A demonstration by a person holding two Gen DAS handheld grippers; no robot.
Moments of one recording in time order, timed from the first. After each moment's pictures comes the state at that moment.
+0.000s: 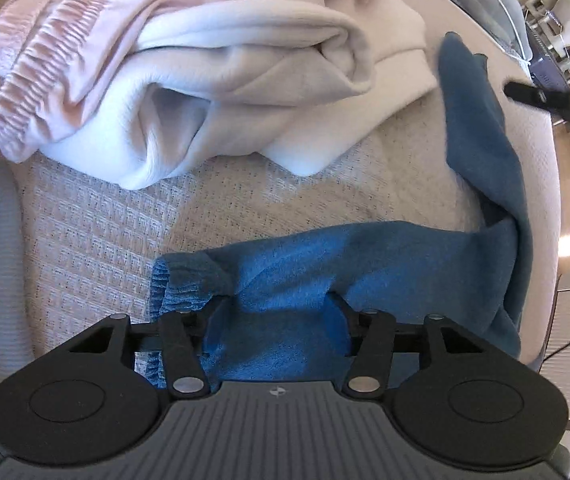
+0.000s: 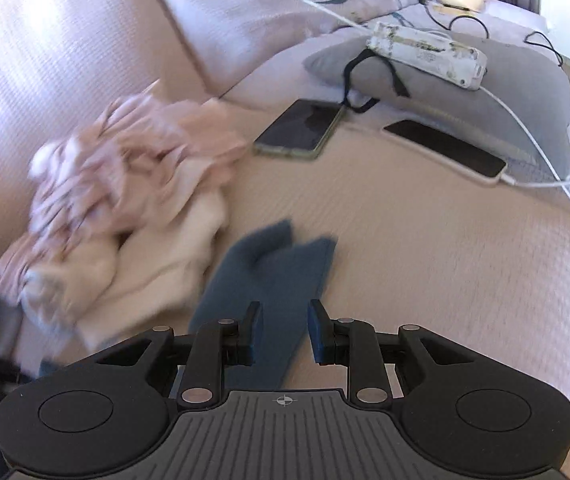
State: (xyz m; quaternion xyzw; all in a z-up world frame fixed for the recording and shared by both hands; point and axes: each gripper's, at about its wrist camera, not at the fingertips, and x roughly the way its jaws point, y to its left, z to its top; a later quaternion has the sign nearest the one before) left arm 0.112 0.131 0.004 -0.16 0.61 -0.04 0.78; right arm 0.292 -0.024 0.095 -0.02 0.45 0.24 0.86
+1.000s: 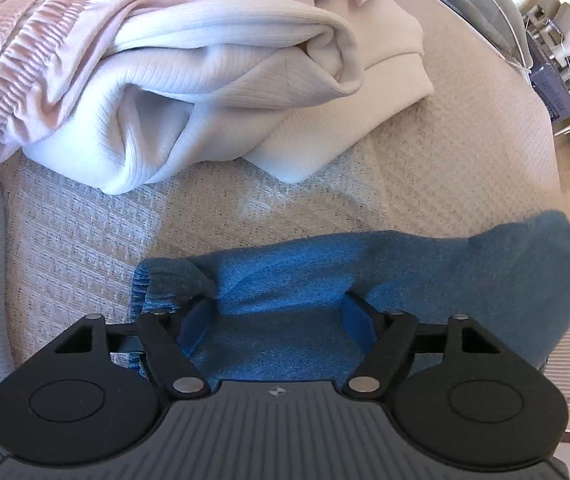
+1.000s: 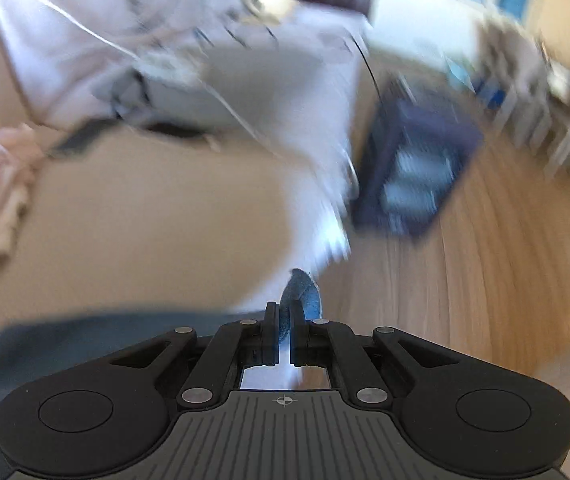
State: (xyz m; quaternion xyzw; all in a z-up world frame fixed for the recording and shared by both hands) left arm 0.095 0.119 0.009 -0.16 0.59 -0.03 0.79; right arm 0.163 -0.212 0.123 -0.04 0.45 -0.02 0.89
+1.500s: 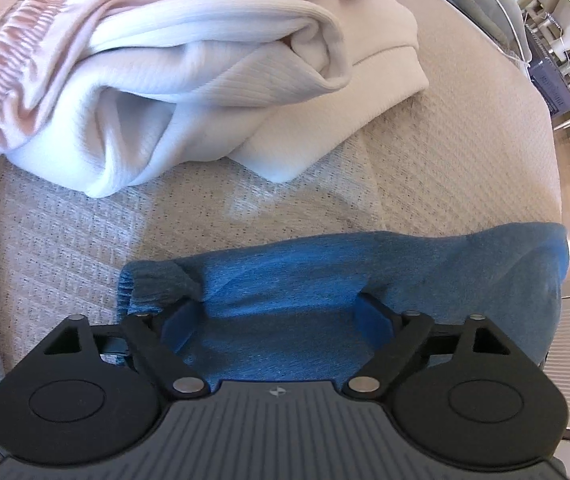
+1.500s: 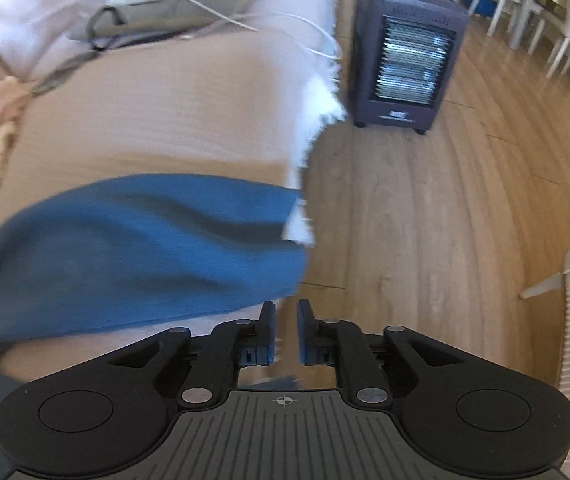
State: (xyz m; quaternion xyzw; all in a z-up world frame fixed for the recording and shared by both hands) left arm 0.090 0.111 0.015 -0.16 0.60 -0.04 0.78; right arm 0.110 -0.217 0.074 0.03 0.50 0.00 0.86
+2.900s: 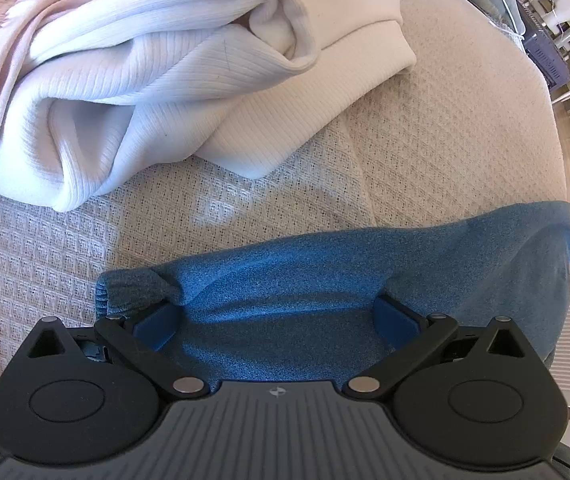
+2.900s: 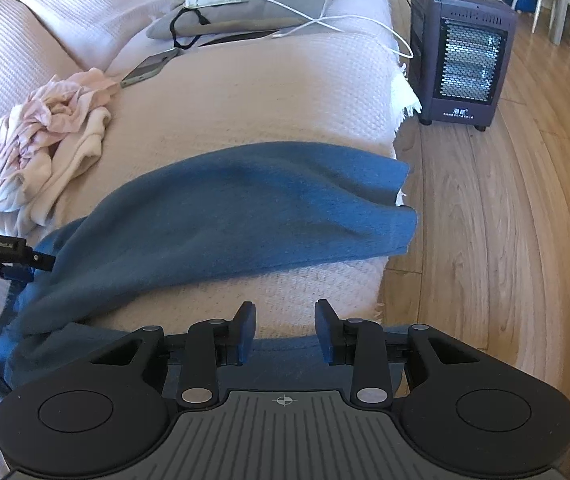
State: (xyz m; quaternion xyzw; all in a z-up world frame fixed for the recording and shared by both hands) left arm 0.060 0.101 0.035 -0.13 0.61 -0.06 0.78; right arm 0.063 -0.169 0.078 0.07 0.50 0.06 0.86
